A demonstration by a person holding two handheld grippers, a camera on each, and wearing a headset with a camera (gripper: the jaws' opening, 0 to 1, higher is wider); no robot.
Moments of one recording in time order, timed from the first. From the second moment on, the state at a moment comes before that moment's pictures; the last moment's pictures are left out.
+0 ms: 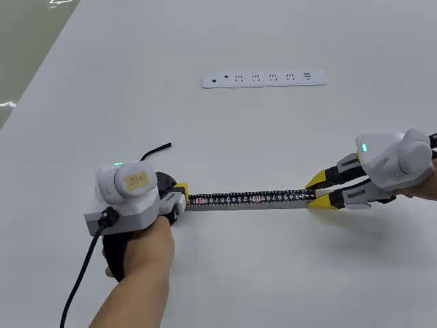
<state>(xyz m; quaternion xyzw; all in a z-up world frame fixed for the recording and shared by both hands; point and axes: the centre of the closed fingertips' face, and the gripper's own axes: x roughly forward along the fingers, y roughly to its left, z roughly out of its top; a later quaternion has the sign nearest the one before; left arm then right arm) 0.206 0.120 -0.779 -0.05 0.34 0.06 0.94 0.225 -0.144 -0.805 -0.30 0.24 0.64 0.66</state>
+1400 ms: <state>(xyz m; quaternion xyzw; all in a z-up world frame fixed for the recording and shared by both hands) 0.205 0.123 -0.781 -0.05 0.34 0.07 0.94 0.225 -0.127 -0.798 -0.31 0.22 0.65 0.65</state>
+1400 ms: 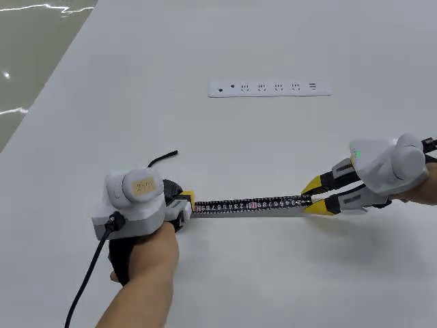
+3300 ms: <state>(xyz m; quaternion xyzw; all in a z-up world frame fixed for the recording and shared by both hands) 0.203 0.124 -0.782 -0.05 0.34 0.08 0.94 0.223 -0.110 -0.790 -0.31 0.22 0.66 0.65</state>
